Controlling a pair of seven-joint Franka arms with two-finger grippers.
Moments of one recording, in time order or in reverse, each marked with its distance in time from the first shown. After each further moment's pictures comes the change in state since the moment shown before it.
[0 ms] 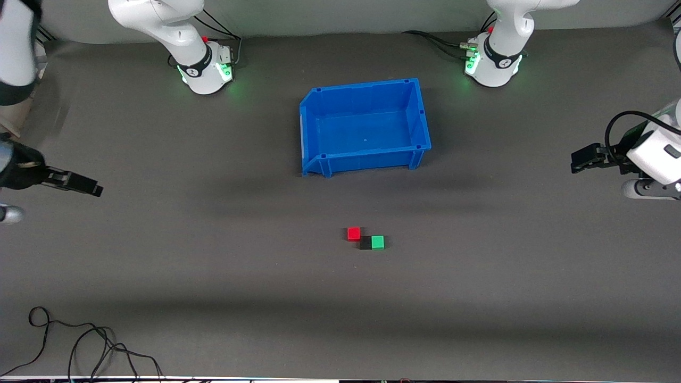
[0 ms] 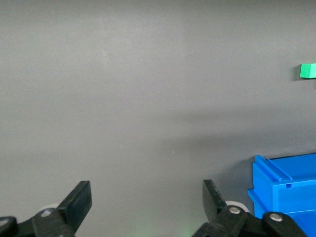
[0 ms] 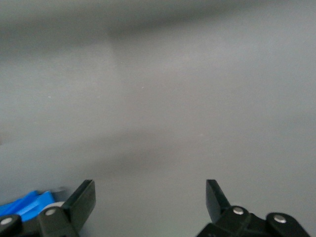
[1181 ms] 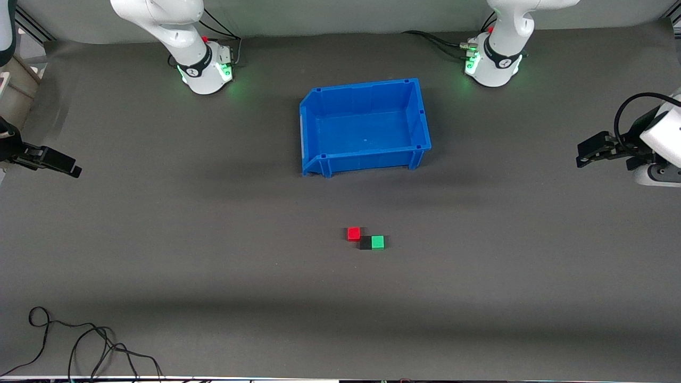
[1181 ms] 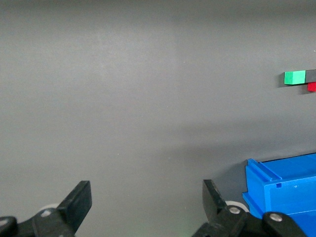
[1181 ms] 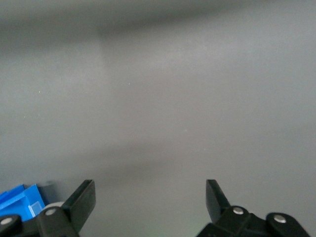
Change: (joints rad) left arm -0.024 -0.045 0.029 0.000 -0.026 0.015 0.012; right arm -0.363 -0.115 0.329 -0.080 -0.038 -0.011 -0.029
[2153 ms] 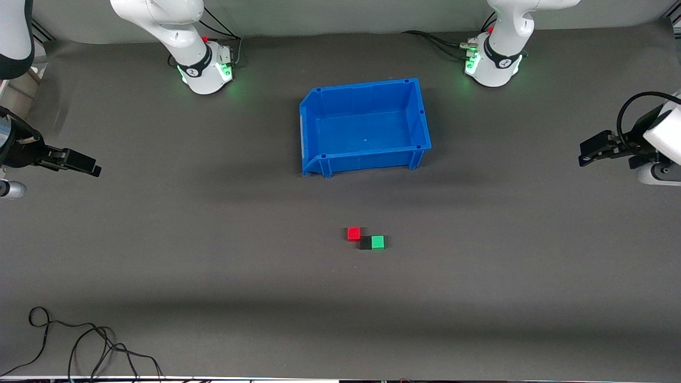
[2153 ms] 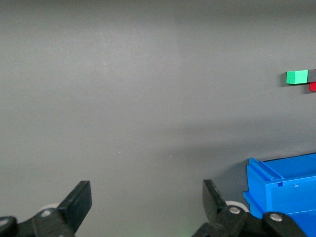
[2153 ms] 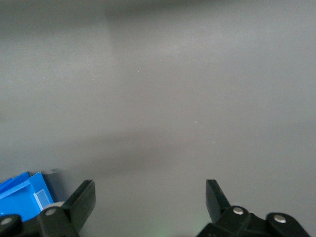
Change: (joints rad) left arm -0.009 -0.004 0.016 0.001 0.001 -0.008 0.000; right arm 0.006 0.011 0.017 -0.022 0.024 -0.008 0.000
